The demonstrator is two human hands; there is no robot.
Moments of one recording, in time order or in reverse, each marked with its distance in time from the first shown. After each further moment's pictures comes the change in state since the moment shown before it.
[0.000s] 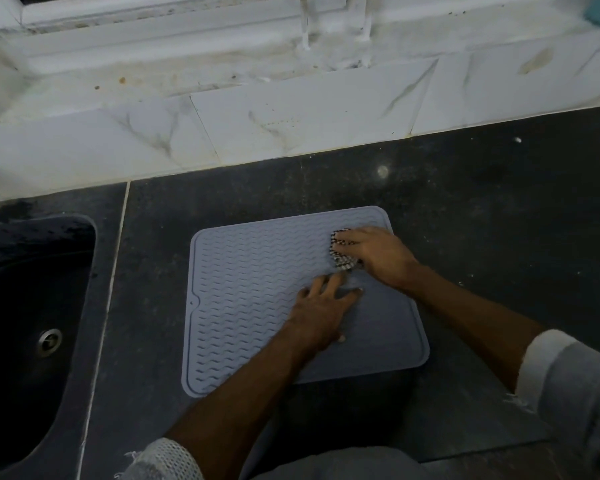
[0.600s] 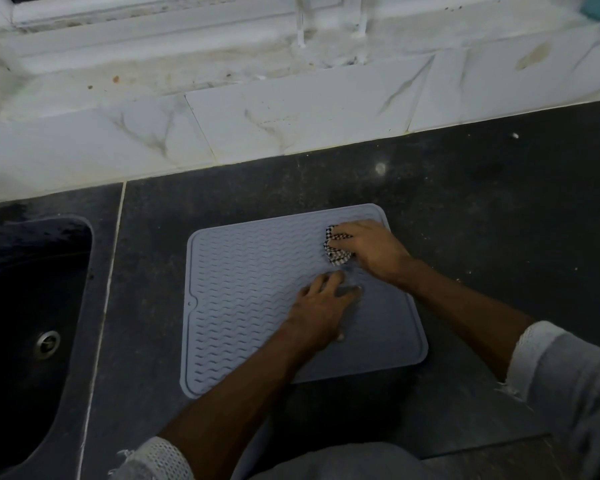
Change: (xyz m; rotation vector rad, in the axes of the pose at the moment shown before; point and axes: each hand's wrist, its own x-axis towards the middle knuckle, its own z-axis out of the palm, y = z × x) left_hand 0.000 0.002 -0.003 -0.006 0.007 0.012; right_hand 0.008 -0.001 0.000 0.116 0.014 -0.005
